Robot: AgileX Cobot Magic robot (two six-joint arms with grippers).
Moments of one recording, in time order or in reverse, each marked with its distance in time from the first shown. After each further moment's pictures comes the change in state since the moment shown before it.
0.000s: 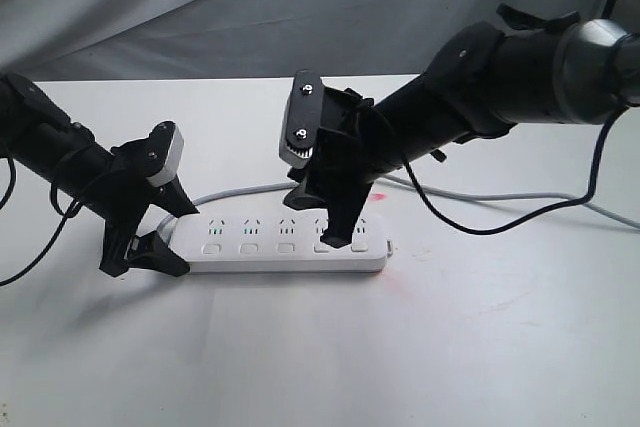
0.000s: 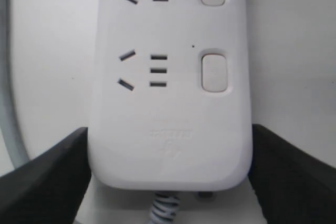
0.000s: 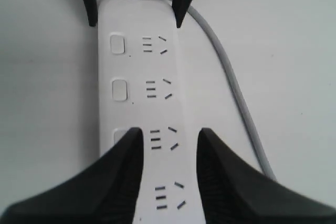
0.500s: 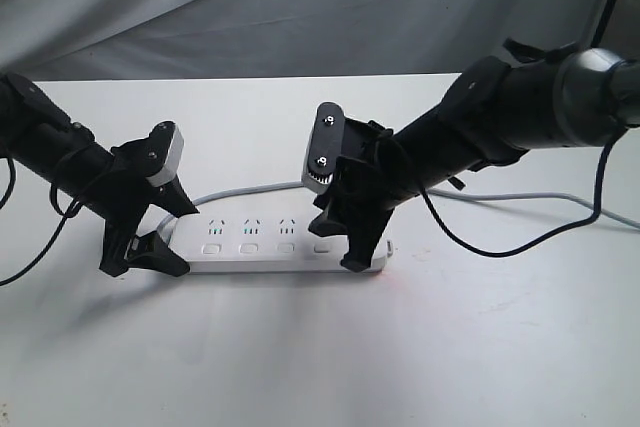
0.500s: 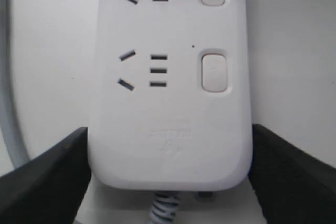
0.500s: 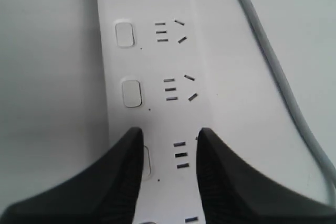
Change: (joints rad) left arm 0.000 0.000 0.000 0.000 0.000 0.000; right arm -0.027 0.038 0.066 0.006 -0.033 -0.002
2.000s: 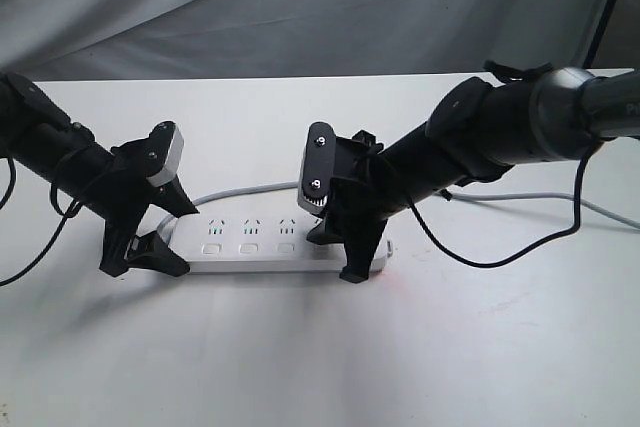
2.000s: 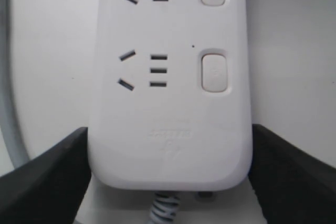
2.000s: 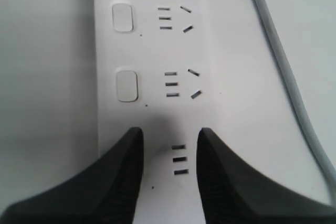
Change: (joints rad) left arm 0.000 0.000 0.000 0.000 0.000 0.000; right arm 0.016 0.047 0.005 0.036 -0.064 -0.113
